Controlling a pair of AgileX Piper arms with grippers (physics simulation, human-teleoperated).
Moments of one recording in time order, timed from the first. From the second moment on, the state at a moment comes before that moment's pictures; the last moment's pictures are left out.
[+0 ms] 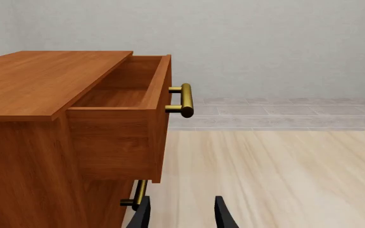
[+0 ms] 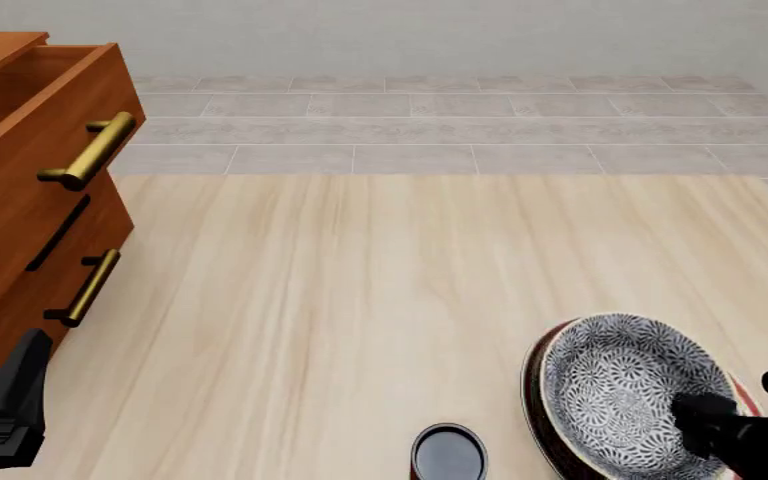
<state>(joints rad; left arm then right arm) 0.00 0.01 0.00 0.00 0.00 -0.11 0.66 -0.09 0.24 0.30</state>
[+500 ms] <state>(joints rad) 0.00 0.01 0.00 0.00 0.00 -0.11 0.68 -0.12 0.24 0.28</state>
